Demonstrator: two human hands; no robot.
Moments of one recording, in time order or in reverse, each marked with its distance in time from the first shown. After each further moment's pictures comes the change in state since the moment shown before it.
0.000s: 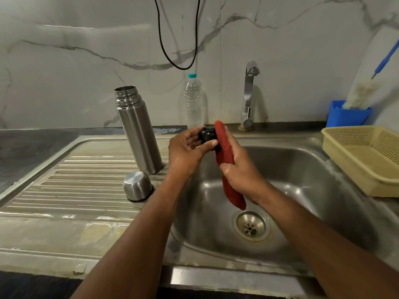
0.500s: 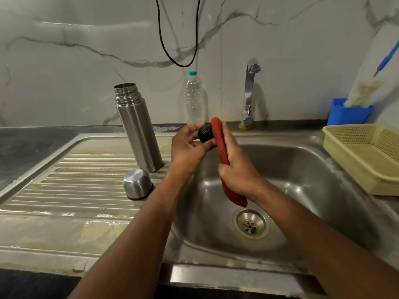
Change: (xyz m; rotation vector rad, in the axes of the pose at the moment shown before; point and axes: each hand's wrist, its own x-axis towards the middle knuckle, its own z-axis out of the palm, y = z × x) left_hand -0.005 0.007 0.008 -0.031 0.026 -0.064; right_hand -0.001 -0.003 0.001 -0.189 -0.059 -0.084
